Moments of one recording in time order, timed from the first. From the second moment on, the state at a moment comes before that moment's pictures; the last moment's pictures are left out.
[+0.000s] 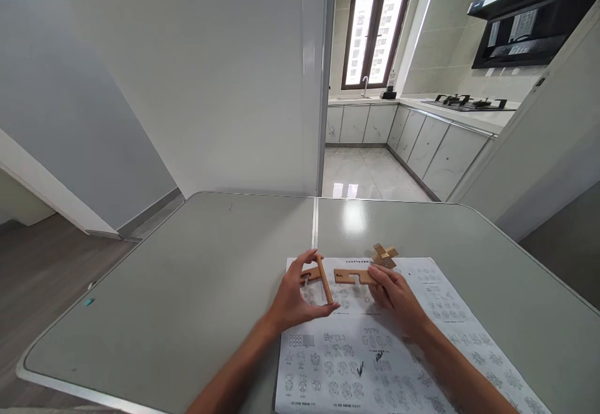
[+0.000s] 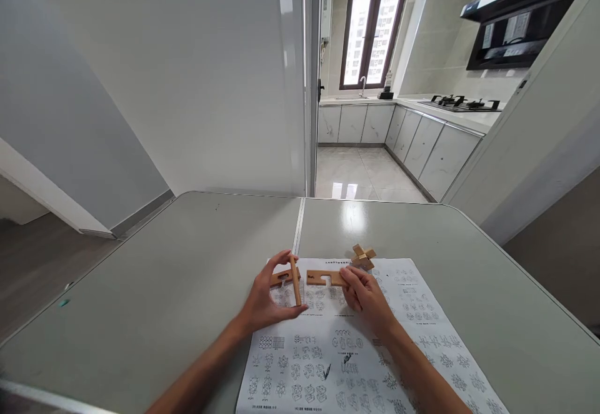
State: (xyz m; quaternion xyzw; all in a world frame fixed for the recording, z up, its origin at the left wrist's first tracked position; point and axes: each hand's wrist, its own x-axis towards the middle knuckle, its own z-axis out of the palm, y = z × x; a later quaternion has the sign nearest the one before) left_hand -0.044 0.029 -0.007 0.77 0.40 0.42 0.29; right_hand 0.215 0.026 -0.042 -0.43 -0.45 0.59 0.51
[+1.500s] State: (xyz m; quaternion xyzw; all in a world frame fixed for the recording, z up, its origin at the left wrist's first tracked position) left_hand -0.046 0.042 -0.025 0.81 0.51 0.30 0.09; right_hand 0.206 0.022 -0.039 -0.45 -0.45 0.59 0.50
